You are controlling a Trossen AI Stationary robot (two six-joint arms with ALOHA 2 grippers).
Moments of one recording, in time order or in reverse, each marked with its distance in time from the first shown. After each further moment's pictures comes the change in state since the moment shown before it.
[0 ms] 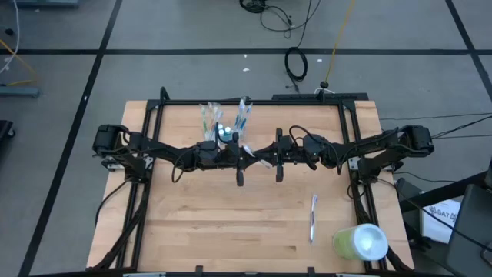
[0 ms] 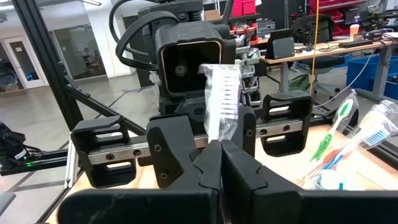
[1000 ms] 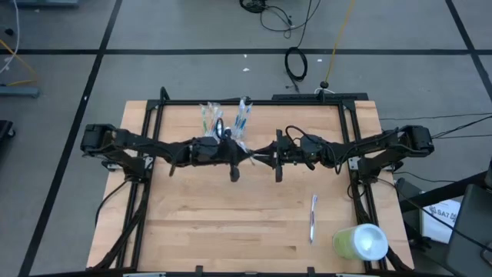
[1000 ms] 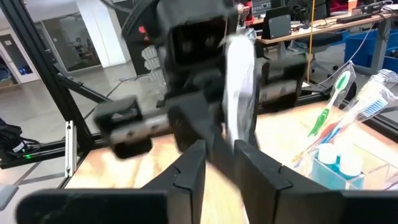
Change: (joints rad) left arm 0.024 -0.112 -0.001 -0.319 -0.048 -0.001; right arm -0.001 0.000 0.000 -0.075 0.004 0.049
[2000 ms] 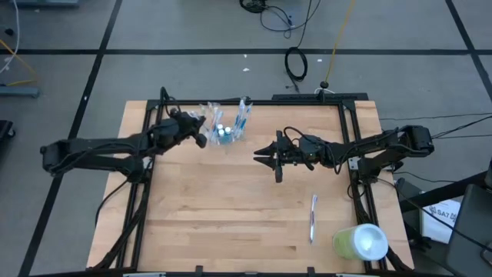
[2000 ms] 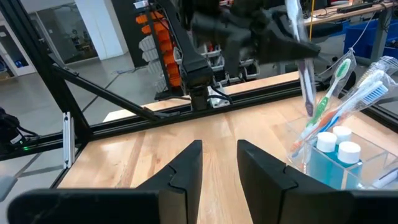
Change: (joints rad) left arm 0.308 -0.593 -0.338 -0.329 -0.315 -0.052; right arm 0.000 0.000 0.000 -0.038 -0.001 0.003
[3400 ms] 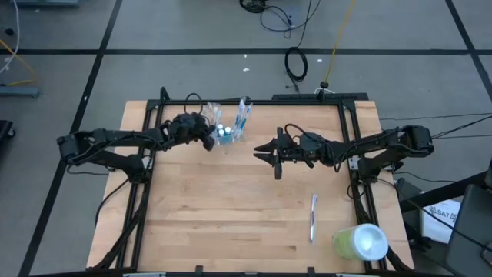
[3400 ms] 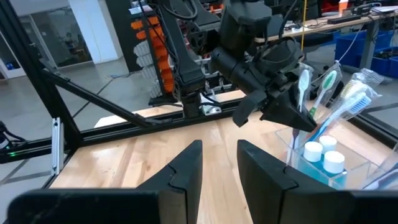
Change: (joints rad) left arm 0.165 0.302 -0.013 0.060 0.325 -0.120; right arm -0.028 0.000 0.000 0.024 0.001 -0.027
